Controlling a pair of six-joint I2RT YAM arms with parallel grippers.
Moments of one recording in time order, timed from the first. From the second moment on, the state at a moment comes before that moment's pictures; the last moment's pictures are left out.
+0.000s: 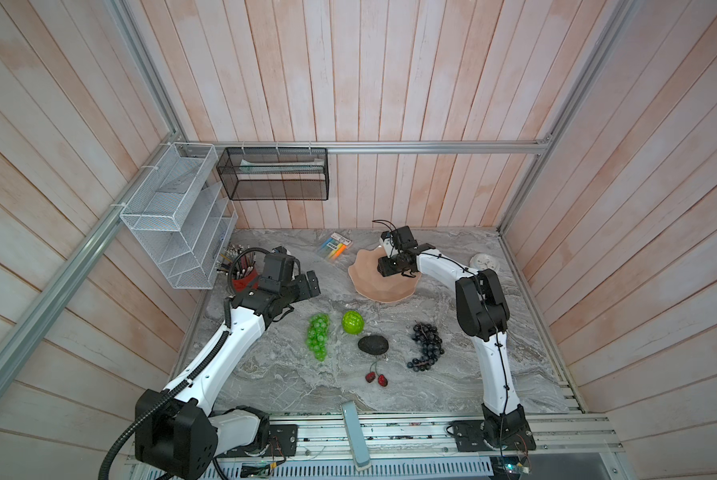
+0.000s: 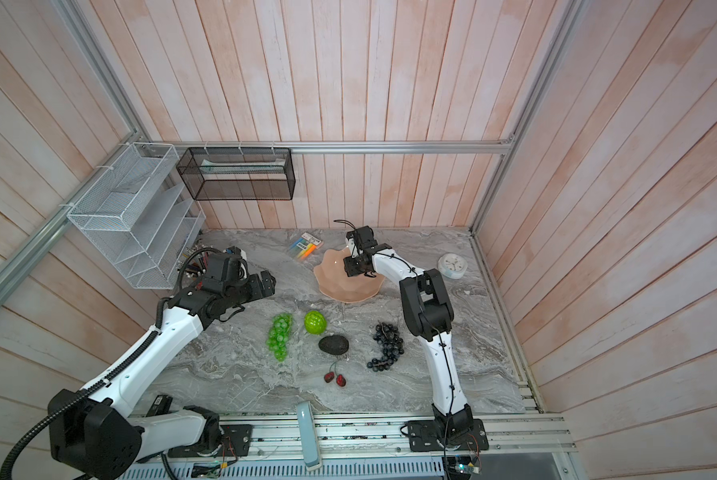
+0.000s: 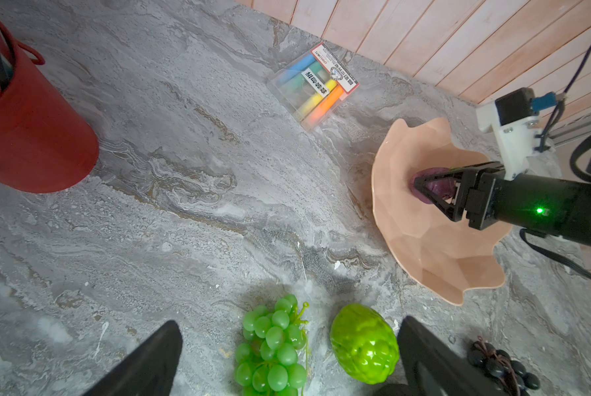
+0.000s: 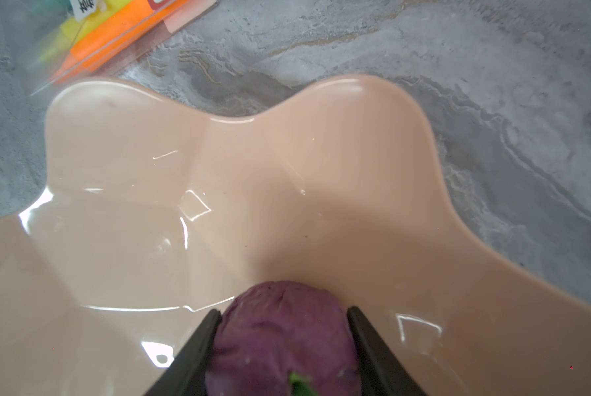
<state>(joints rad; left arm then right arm) -0.30 1.26 1.06 -0.57 -0.03 -0.47 0.45 2.31 1.85 -0.49 -0.11 0.07</state>
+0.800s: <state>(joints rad) -0.49 1.53 1.29 -0.81 0.22 -0.39 0.48 1.98 1.75 -0.50 -0.05 0.03</state>
